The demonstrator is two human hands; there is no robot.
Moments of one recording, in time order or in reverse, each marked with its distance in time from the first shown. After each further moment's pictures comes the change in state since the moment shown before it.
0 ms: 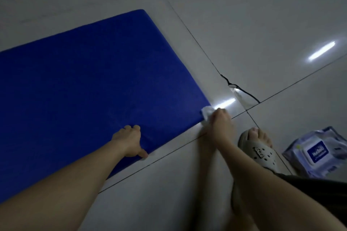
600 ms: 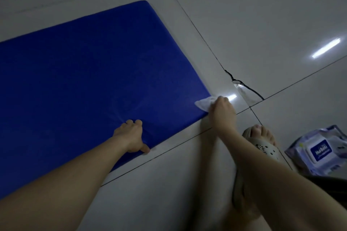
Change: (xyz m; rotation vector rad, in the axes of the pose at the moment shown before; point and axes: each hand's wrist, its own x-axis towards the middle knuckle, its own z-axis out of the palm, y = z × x) left_hand 0.000 0.000 0.001 -0.031 0.029 -0.001; right_hand 0.031 -0.010 0.004 -0.191 -0.017 -0.041
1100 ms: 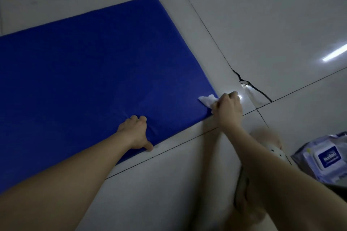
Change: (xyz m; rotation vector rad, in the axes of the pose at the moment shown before) left_hand -0.001 0.000 0.002 0.013 0.043 -0.008; right_hand 0.013 -0.007 -0.004 -0.039 0.000 -0.027
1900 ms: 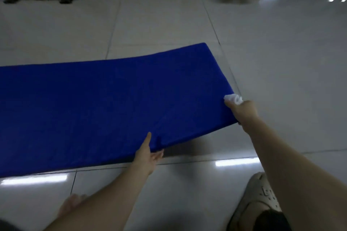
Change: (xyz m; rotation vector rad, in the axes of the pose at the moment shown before) left_hand -0.134 0.011 0.029 -2.584 0.287 -0.508; right_hand 0.004 -0.095 -0.167 0.571 -0.262 -0.015
